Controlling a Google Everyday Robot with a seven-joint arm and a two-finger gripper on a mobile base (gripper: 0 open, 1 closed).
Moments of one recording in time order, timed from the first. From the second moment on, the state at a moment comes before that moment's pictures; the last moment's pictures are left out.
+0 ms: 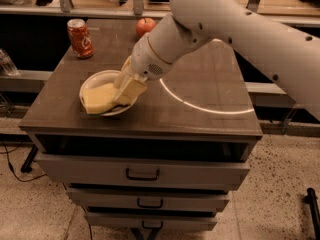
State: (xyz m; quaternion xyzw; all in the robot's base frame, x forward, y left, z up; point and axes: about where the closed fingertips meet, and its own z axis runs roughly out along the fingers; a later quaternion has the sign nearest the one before) arm 0.554 0.087 0.883 -0.70 0.61 0.21 0.30
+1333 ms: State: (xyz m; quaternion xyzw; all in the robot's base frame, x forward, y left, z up) arm 0.594 0.101 0.920 -0.68 0.63 0.18 0.33
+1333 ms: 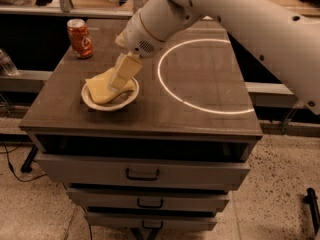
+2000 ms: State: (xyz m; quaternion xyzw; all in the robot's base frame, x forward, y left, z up) arm 0.634 0.034 0.948 -0.64 0.66 0.14 0.36
